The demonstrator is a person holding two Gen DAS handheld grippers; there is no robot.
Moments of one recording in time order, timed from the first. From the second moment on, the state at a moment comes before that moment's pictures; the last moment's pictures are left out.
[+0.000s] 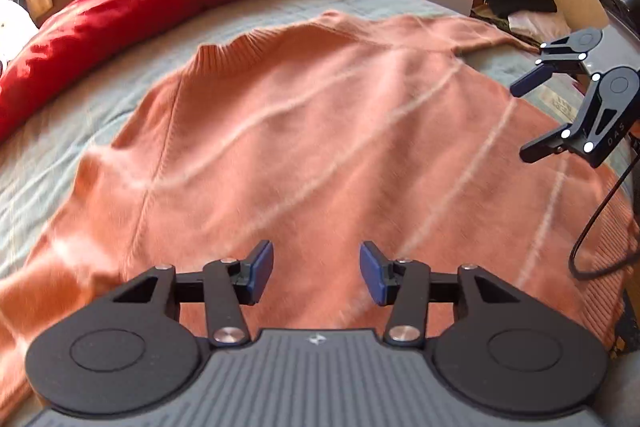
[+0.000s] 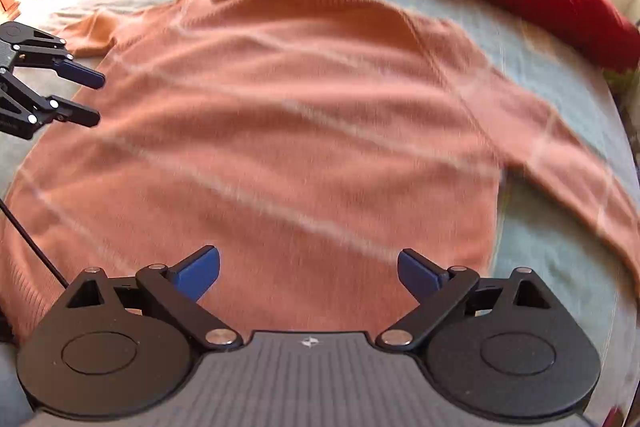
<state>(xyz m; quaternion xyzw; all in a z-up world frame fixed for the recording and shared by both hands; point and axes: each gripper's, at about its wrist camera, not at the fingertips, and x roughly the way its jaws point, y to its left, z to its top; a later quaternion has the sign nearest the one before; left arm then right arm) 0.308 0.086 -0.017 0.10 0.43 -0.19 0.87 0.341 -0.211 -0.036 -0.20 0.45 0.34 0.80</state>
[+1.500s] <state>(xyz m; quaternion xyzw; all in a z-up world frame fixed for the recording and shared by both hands) 0.244 0.059 -0.049 0.15 0.44 -0.21 0.86 0.318 -0.198 -0.083 -0.24 0.40 0.42 0.78</state>
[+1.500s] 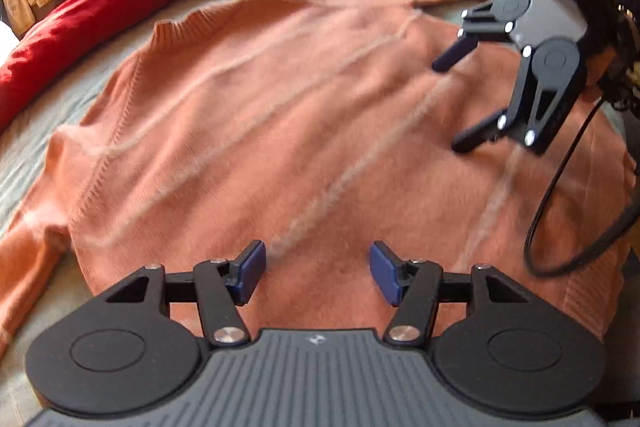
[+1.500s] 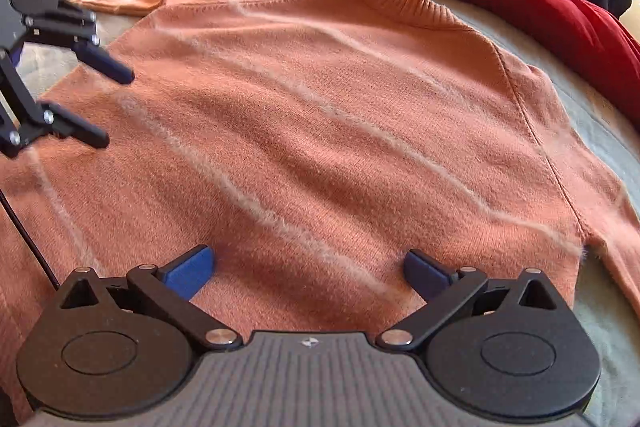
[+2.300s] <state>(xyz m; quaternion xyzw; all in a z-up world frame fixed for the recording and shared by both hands) 0.155 0.029 -0.038 0.12 0.53 -0.13 0.83 0.269 -0.330 -0.081 -0.30 0.44 0.49 0.69</state>
